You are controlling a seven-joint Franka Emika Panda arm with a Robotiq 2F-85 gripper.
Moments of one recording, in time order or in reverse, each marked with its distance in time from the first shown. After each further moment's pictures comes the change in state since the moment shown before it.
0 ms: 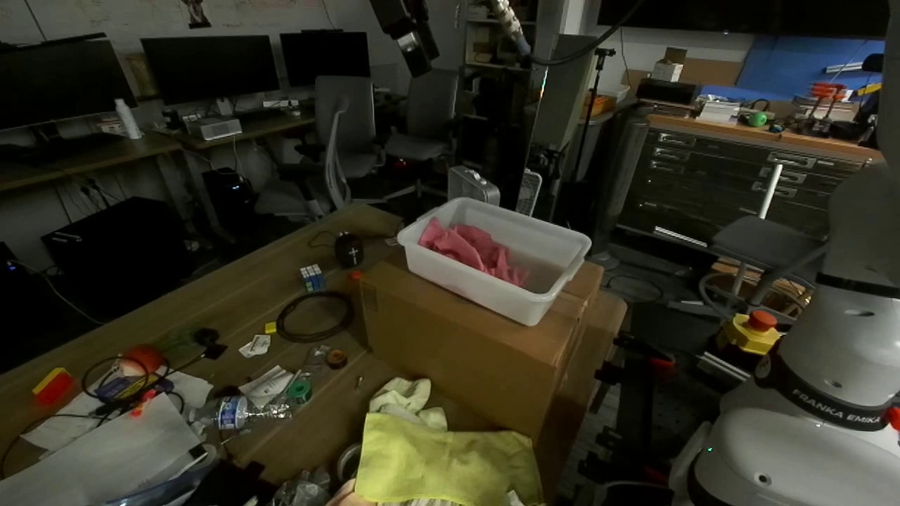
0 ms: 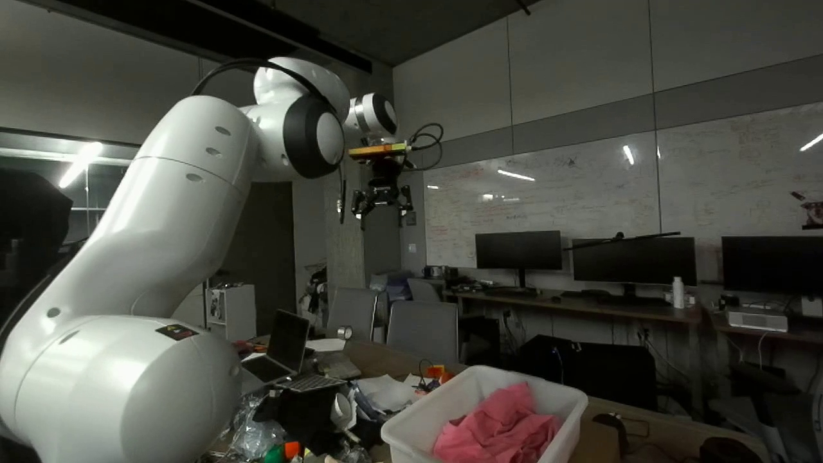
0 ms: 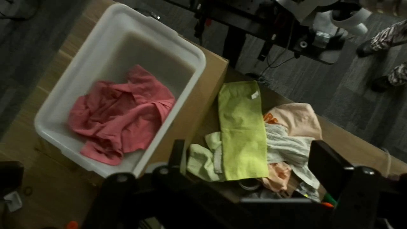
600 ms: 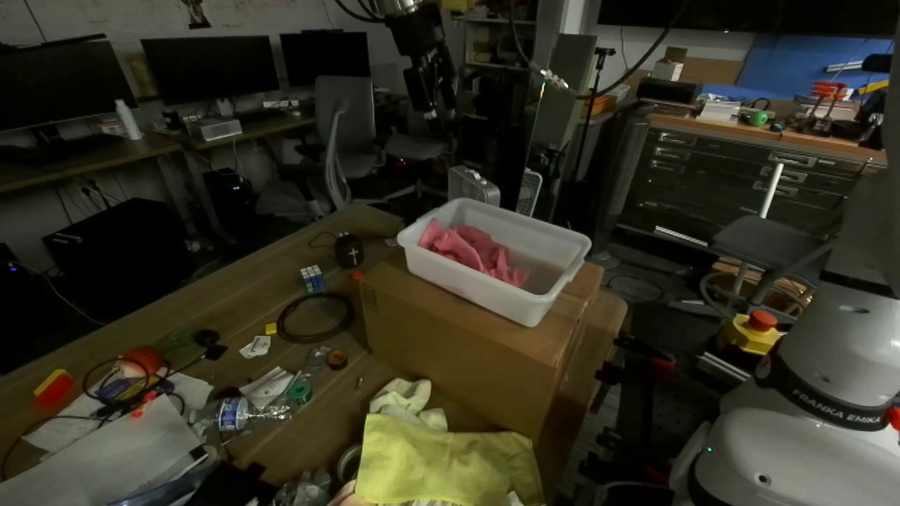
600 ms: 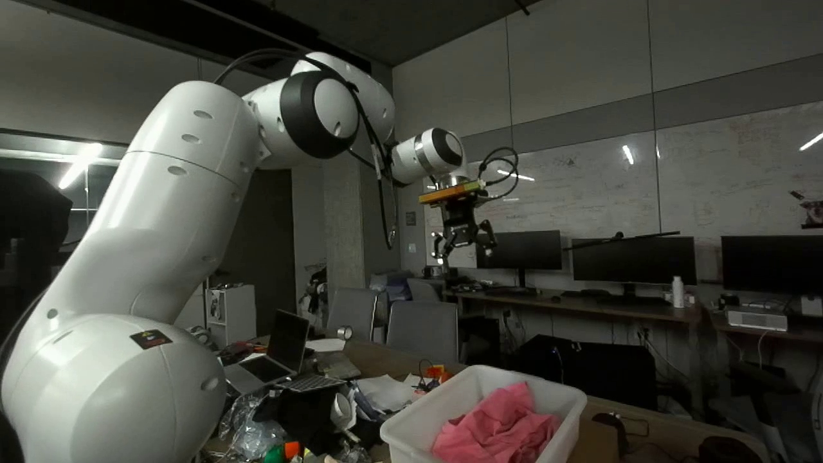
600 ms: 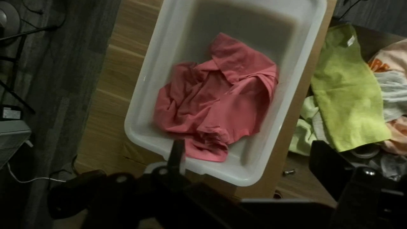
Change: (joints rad) arm -0.192 -0.067 -0.115 -0.394 -0.078 0.502 -0.022
